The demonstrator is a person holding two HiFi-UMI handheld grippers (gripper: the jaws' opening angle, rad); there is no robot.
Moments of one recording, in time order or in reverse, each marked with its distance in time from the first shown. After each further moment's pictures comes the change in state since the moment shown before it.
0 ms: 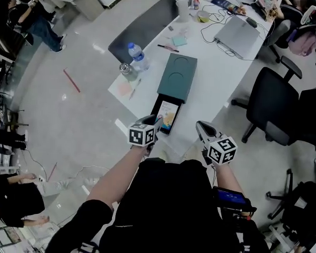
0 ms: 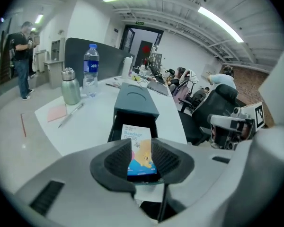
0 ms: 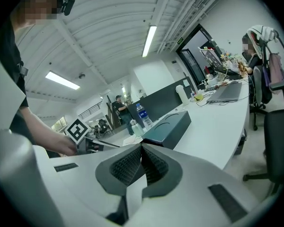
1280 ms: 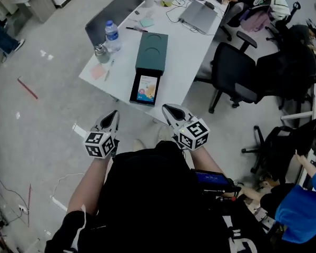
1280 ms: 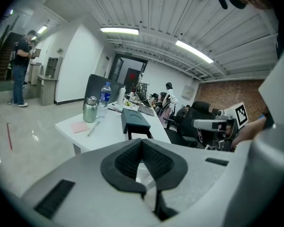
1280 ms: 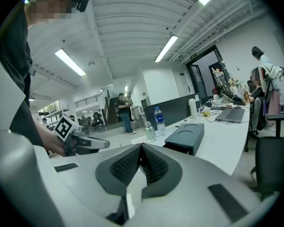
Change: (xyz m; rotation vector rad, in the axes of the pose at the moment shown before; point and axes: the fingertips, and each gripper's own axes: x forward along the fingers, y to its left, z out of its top) left arm -0.162 0.063 -0.037 0.099 -0.351 -0.171; right arm 0.025 0.159 -0.017 -0.231 -0.053 -0.102
